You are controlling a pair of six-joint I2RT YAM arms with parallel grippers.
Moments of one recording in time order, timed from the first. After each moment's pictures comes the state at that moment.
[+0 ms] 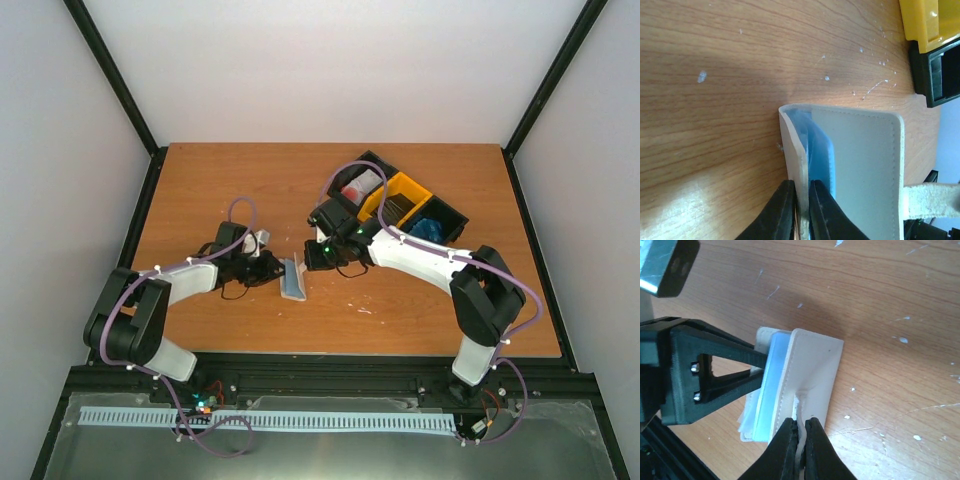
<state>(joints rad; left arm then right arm) -0.31 1.49 0.61 -0.05 0.62 -0.63 0.82 1.75 1.29 -0.50 -0.24 0.59</state>
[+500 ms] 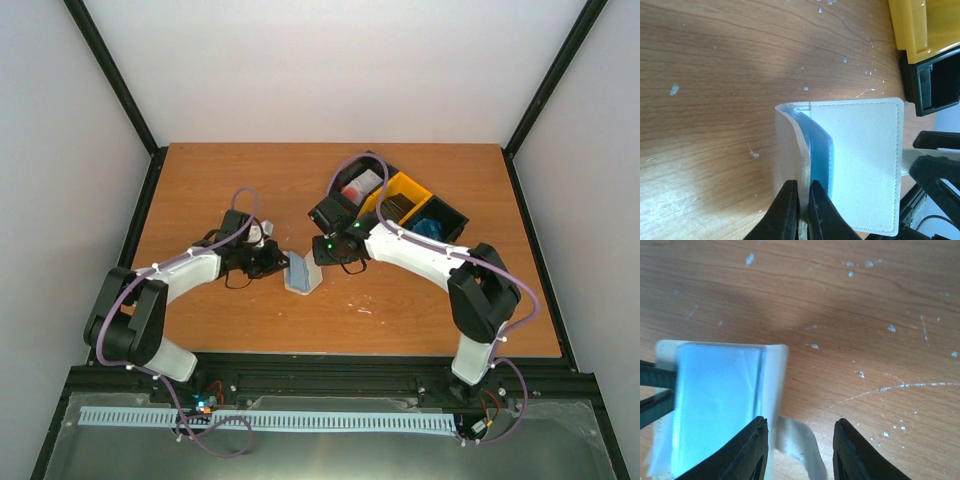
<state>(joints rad) -0.34 1.49 0.74 -0.20 0.59 -0.68 0.82 1.80 1.36 -0.68 0.03 0.63</state>
